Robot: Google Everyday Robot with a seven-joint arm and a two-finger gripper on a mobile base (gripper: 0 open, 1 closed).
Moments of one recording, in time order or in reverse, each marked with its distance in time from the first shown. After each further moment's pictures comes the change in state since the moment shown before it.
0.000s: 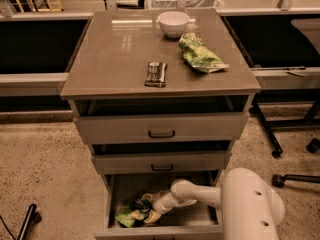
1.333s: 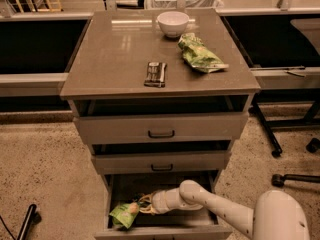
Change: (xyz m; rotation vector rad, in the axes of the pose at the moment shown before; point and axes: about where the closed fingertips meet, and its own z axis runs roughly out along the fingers) arm -0.068 -0.004 -0.042 0.125 -0.252 -0.137
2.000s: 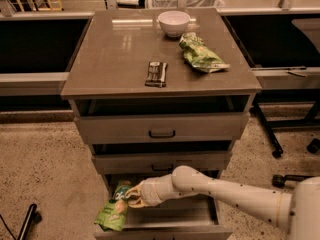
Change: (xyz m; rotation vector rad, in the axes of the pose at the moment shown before) arm -0.162 -0.027 -0.054 -0.045 0.011 -0.312
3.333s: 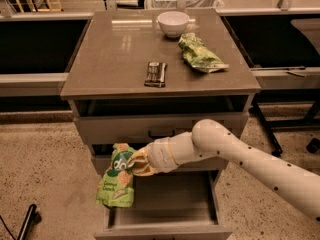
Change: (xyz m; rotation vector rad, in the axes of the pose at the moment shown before) arm -0.155 -0.117 -0.154 0.017 -0.044 -0.319
